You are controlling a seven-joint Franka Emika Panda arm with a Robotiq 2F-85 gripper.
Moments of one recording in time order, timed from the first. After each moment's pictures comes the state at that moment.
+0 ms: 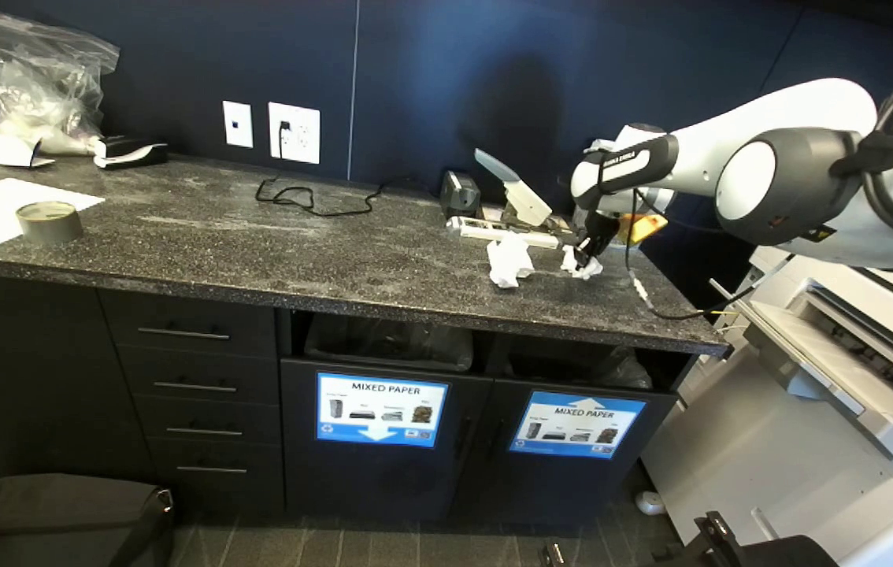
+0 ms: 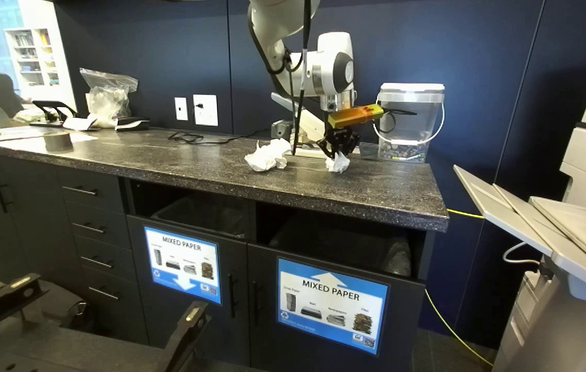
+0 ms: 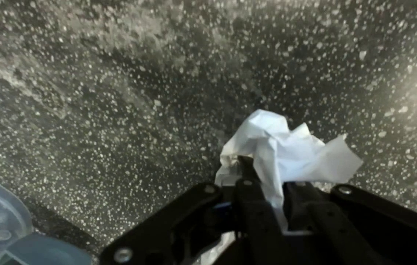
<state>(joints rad) -0.24 1.17 0.01 -0.89 -0.11 2.28 -0.72</state>
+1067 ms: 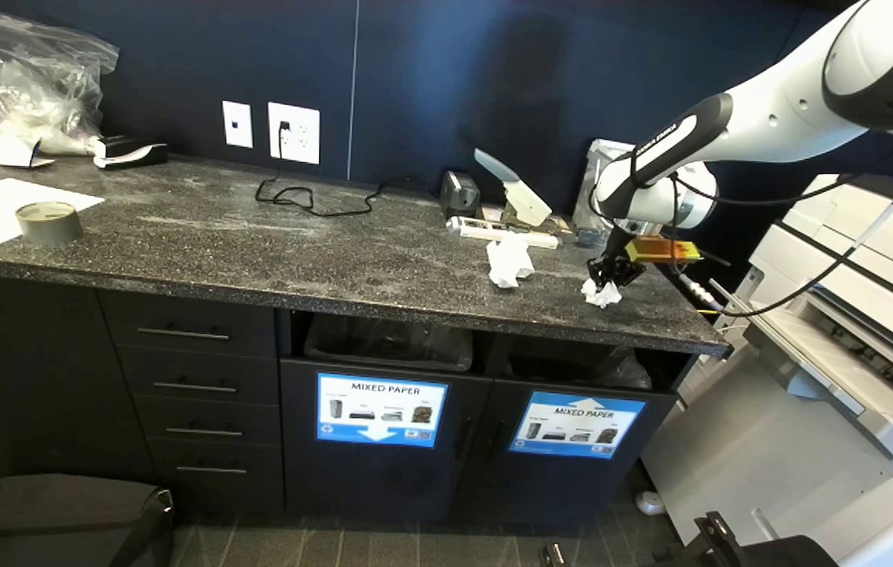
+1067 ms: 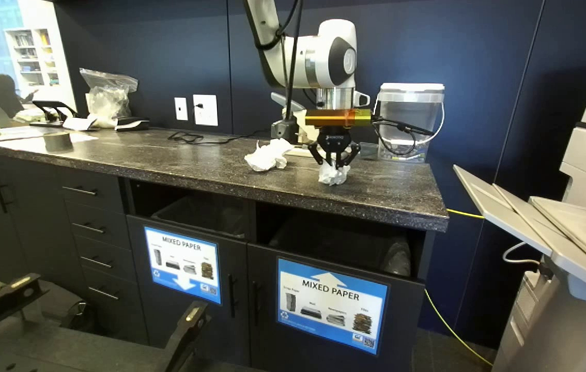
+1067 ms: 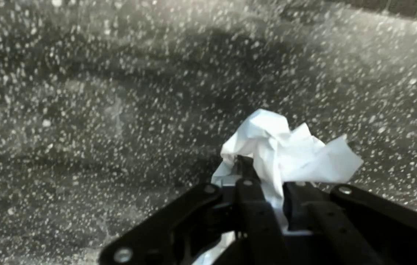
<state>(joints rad) -0.25 0.79 -0.02 -1.54 -0.04 2.42 -0.26</state>
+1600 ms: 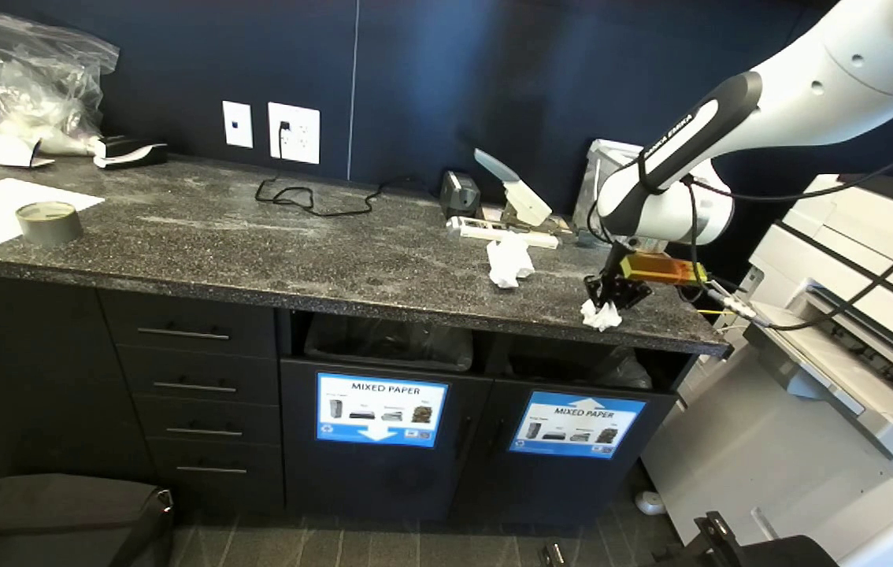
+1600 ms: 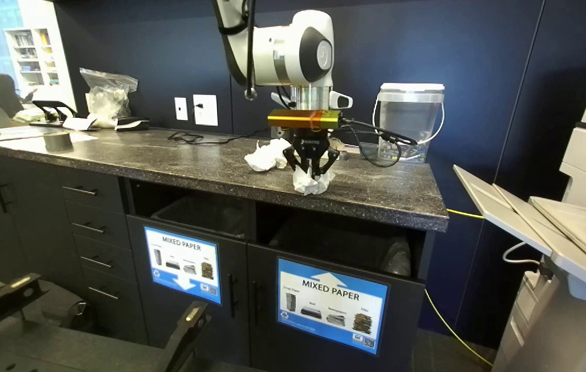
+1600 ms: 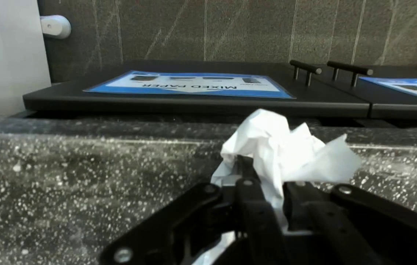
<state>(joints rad) -0.20 0.58 -0.03 -1.93 -0.04 2.56 -0.09</state>
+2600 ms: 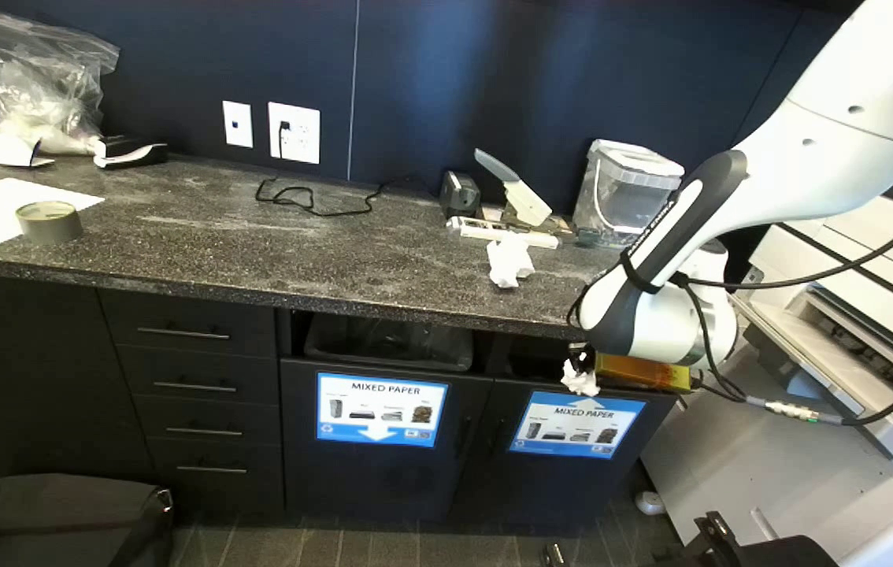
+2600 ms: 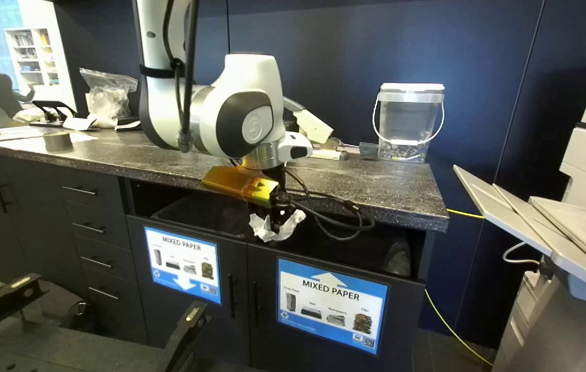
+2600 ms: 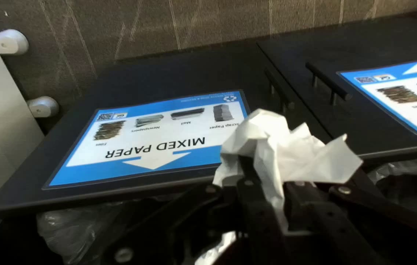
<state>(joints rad) -0.16 0.57 0.02 -2.42 0.07 3.26 0.05</state>
